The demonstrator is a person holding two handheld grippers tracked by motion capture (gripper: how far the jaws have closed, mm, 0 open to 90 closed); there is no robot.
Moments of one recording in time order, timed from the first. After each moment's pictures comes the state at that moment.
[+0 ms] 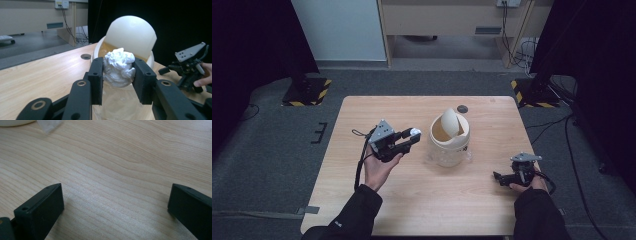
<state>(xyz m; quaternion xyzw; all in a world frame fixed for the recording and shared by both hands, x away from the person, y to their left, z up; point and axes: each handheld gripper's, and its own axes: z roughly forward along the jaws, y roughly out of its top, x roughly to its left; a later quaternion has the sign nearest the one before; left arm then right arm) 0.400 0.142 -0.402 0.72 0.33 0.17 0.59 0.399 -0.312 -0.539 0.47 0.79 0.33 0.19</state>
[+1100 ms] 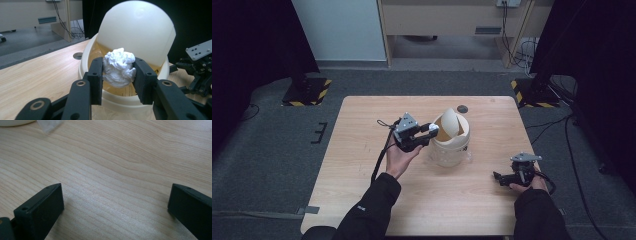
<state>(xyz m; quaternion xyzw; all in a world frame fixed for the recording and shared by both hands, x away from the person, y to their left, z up) 0.439 0.090 -0.420 0.75 0.31 0.16 0.57 0.399 -0.312 -0.539 0.47 0.80 0.33 0.19</state>
